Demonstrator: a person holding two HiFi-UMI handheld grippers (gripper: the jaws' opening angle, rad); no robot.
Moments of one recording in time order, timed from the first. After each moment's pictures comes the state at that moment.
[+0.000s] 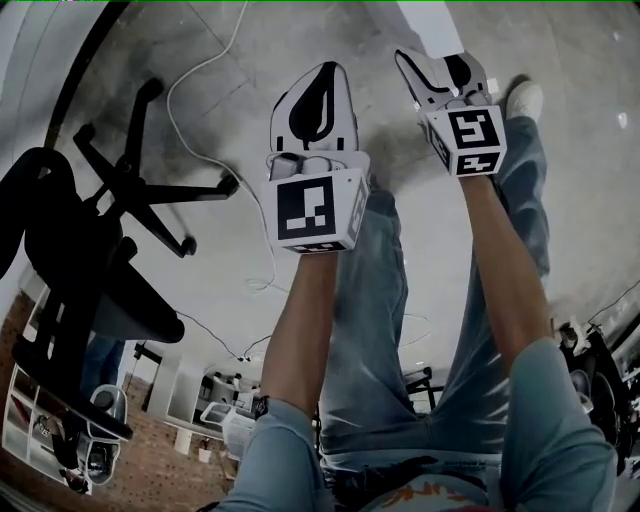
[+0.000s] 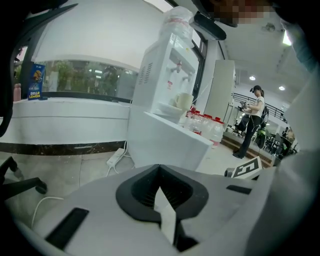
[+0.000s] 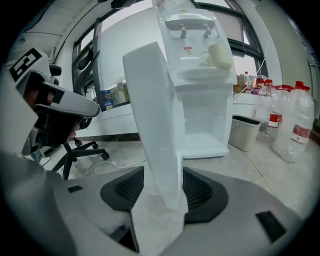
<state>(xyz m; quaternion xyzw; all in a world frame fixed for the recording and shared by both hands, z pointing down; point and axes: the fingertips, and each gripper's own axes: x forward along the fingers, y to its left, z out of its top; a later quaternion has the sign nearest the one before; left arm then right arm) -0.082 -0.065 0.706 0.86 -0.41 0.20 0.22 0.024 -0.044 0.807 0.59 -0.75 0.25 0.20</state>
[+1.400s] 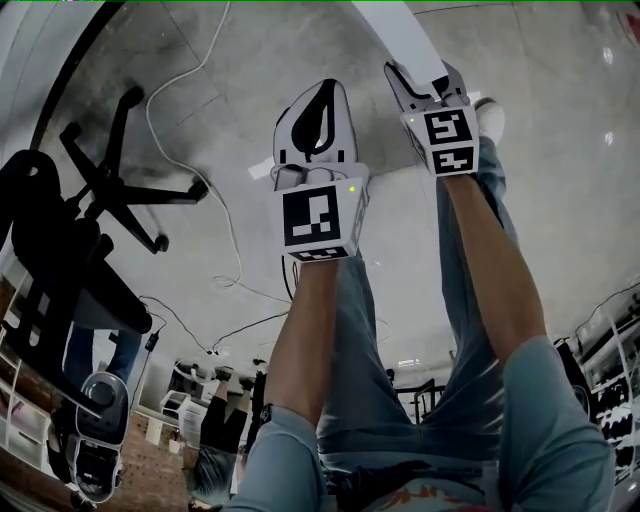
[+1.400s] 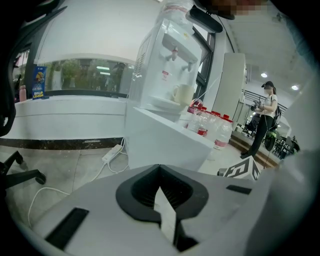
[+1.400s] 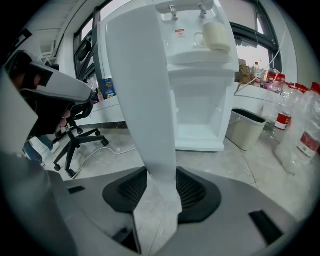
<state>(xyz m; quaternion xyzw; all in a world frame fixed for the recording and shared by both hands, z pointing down) 0.000 -0.068 0.705 0.83 -0.45 0.22 0.24 0.097 -0.056 0.829 0.53 -0.75 0.27 0.27</state>
